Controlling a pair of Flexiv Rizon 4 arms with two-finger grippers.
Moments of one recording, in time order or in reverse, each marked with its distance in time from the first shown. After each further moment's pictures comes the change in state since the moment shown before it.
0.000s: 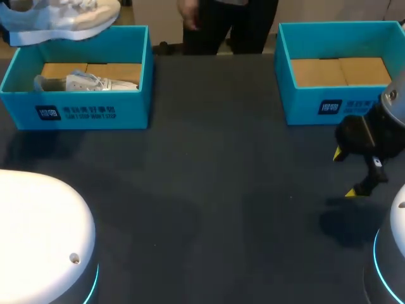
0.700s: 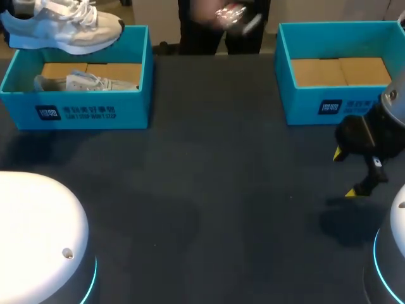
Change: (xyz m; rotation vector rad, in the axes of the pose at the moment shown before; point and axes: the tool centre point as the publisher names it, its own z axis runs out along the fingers) left arm -0.012 0.015 0.008 -0.144 -0.035 0.204; right arm 0.000 0.000 0.000 0.000 0.000 0.000
